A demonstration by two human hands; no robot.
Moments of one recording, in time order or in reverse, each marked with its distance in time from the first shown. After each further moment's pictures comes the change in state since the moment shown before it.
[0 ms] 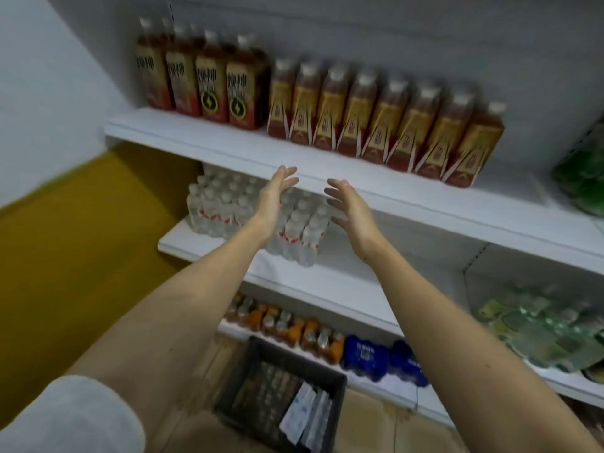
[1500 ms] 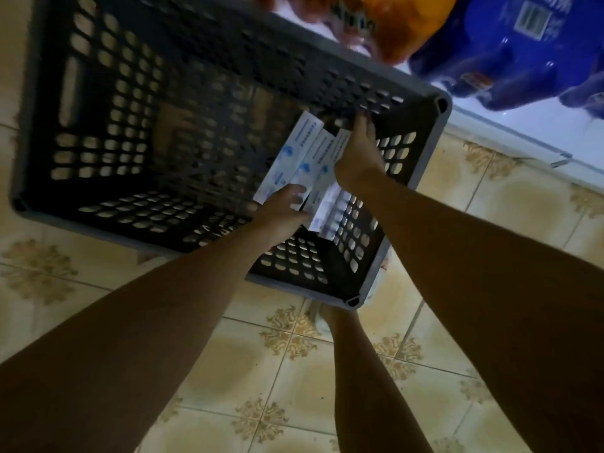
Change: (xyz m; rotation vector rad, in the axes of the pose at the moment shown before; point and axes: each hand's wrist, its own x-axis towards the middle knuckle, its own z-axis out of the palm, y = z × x) left_hand -0.152 -0.877 0.026 0.430 -0.393 -1.108; right_hand -0.059 0.873 0.040 -0.770 -0.177 0.821
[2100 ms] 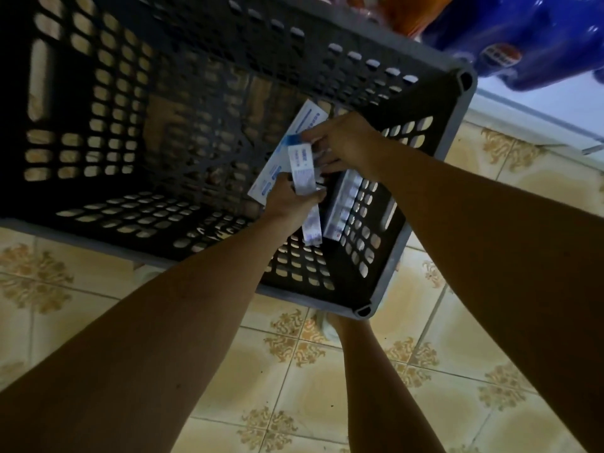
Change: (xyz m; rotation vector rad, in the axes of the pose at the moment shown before) left_hand 0.044 -0.005 0.022 -0.207 0.244 -0.029; right_hand 0.024 -0.020 0.002 0.480 -0.410 0.180
